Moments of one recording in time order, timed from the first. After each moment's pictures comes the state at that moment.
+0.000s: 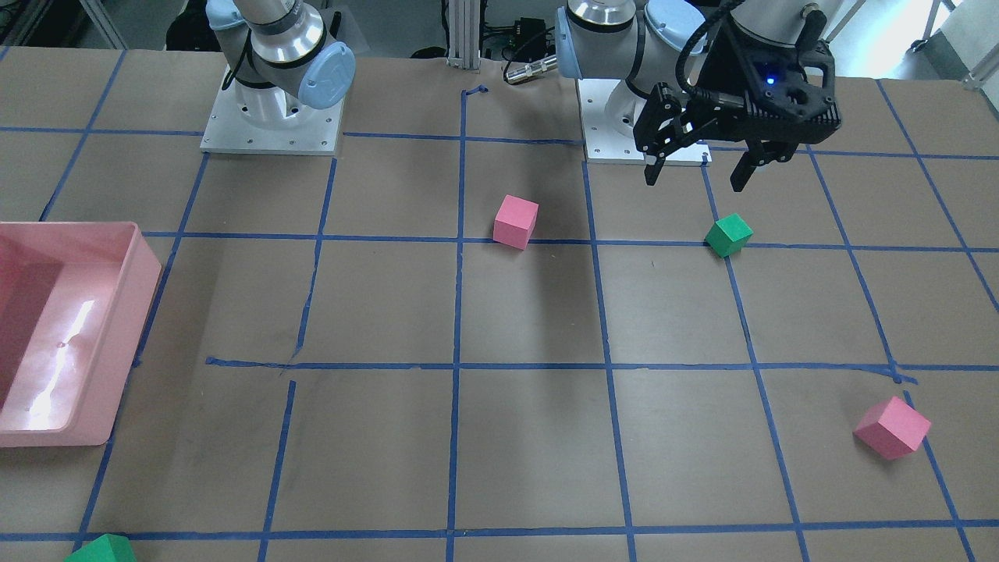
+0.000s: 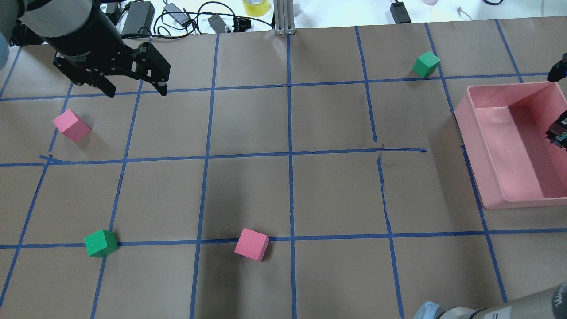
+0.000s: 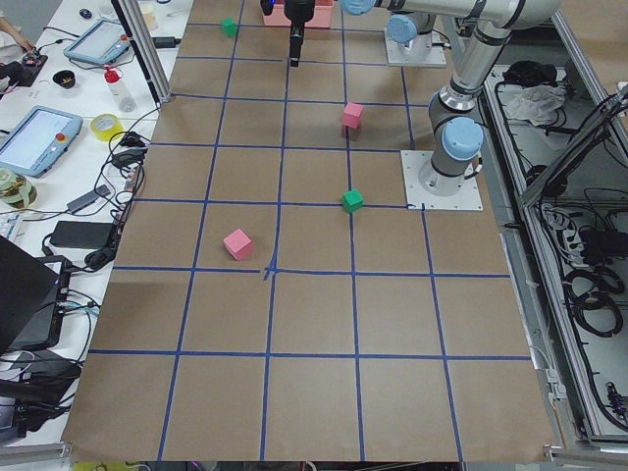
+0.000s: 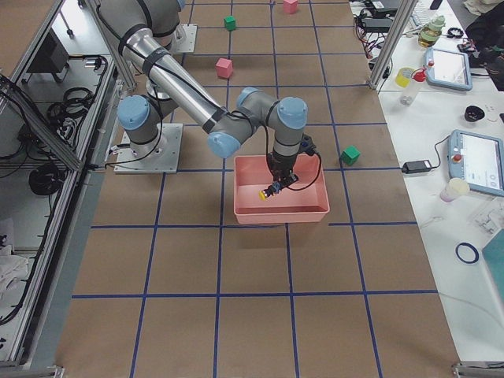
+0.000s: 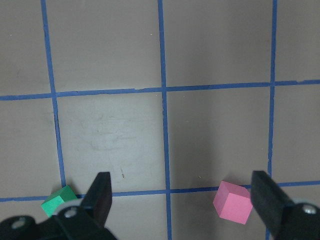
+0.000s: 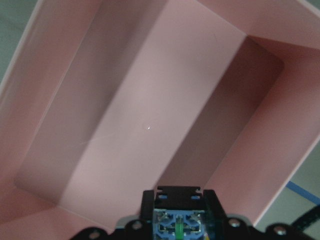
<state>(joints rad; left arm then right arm) -1.55 -1.52 -1.52 -1.57 1.54 0.04 0.93 -1.33 1.73 -2.02 -1.66 -1.18</state>
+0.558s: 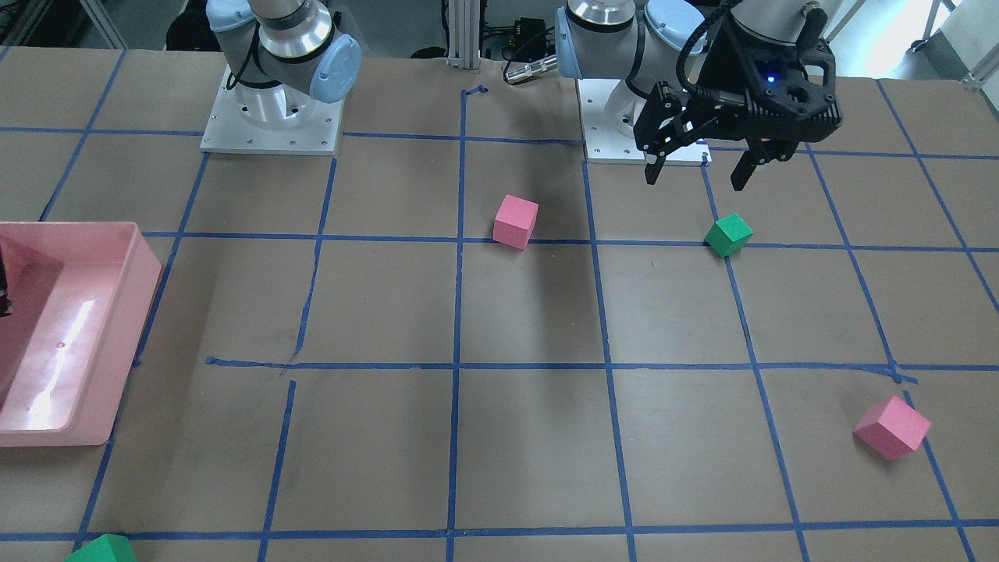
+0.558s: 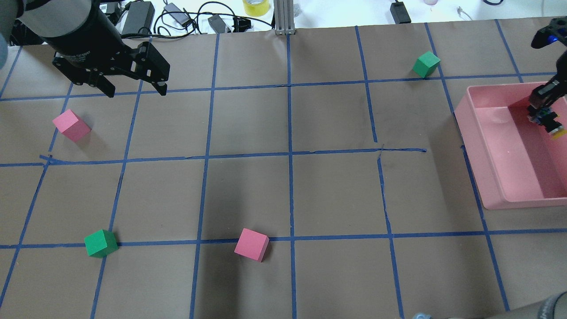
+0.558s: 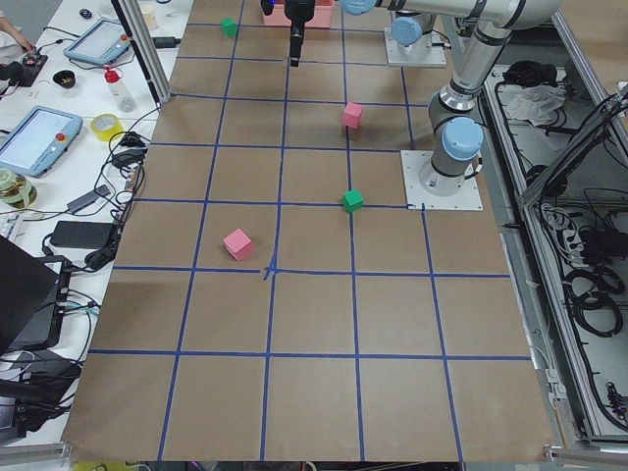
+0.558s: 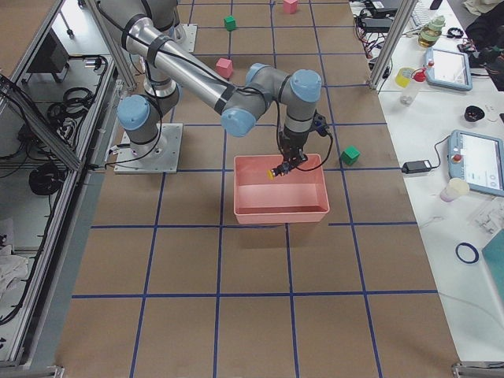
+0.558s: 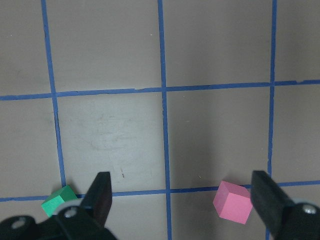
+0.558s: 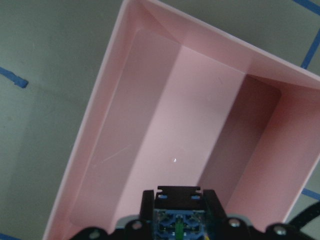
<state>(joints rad) -1.55 -1.52 -1.52 -1.57 1.54 0.04 1.09 -1.34 1.65 -1.92 -1.66 -0.87</state>
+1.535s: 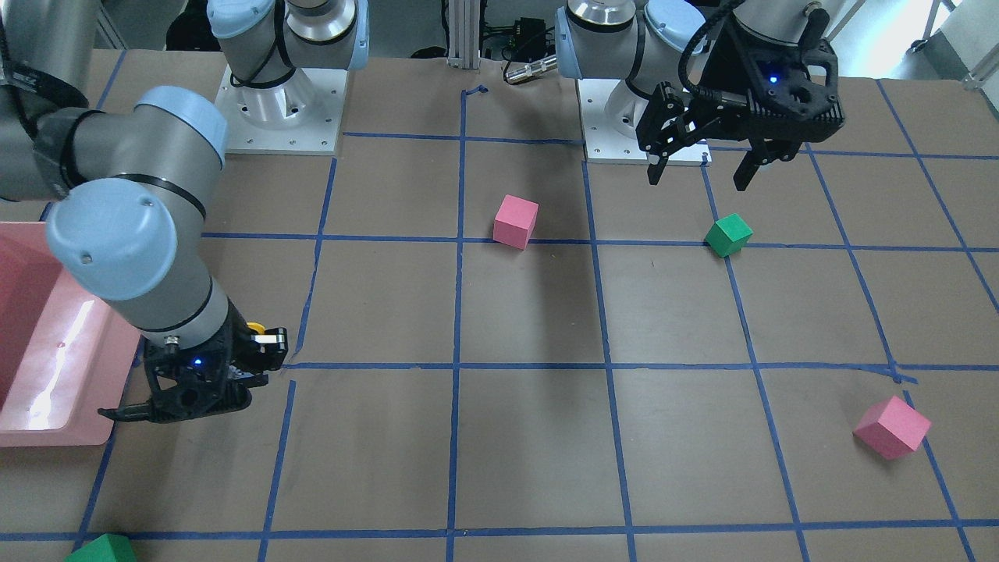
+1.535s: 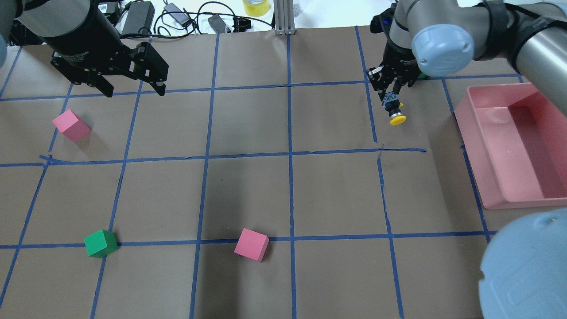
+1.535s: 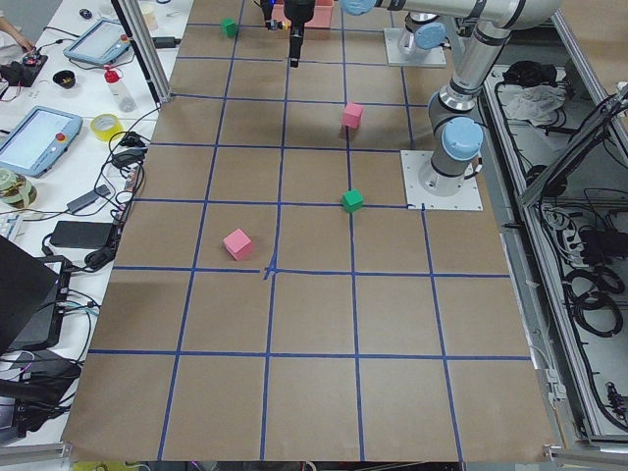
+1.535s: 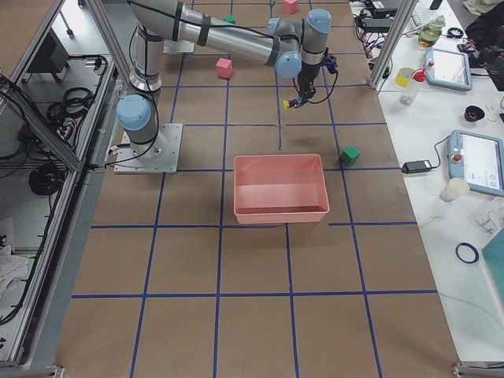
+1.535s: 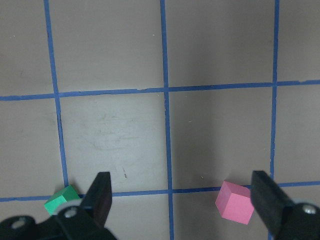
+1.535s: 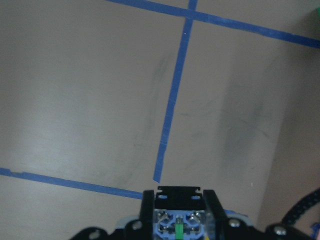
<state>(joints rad) -1.55 -1.52 -1.52 -1.57 1.55 0.05 1.60 -1.16 1.48 -1.90 -1.60 -0.17</state>
